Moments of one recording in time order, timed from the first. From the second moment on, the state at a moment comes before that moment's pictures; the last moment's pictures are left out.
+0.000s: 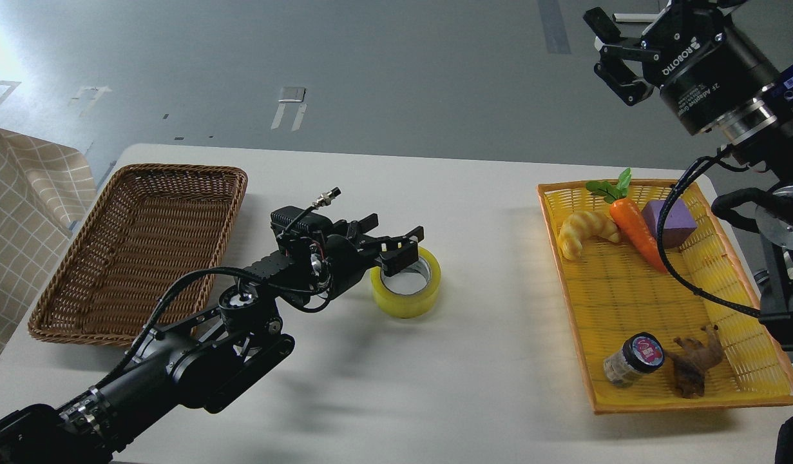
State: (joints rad) left arm -0.45 0.14 -0.79 -1.15 2.17 -0.05 -0.07; right arm 0.56 -0.30 1.40 1.48 -0.72 0.33 -0.09
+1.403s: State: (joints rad) left arm -0.47 0.19 -0.69 -1.08 2.18 -0.01 -0.07; right arm 0.54 -0.32 1.41 1.43 -0.72 0.33 -0.09
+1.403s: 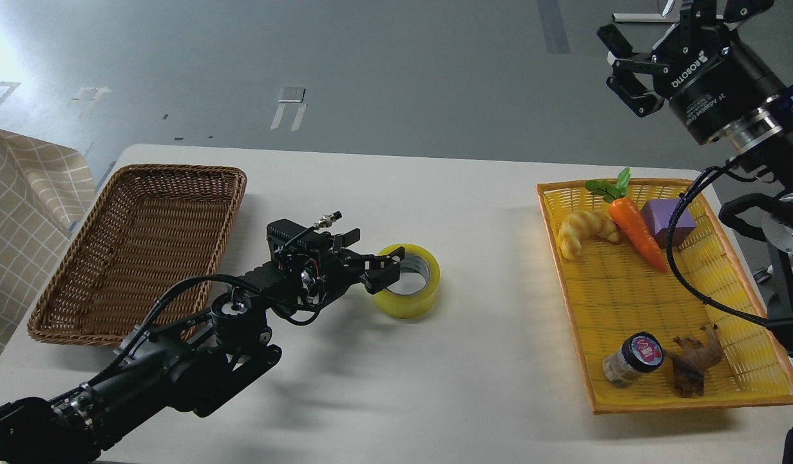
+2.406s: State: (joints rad) left arm -0.48 0.17 -0.62 -1.05 2.18 -0.01 -0.07; right arm 0.52 -0.33 1.41 1.43 -0.73 0.33 -0.09
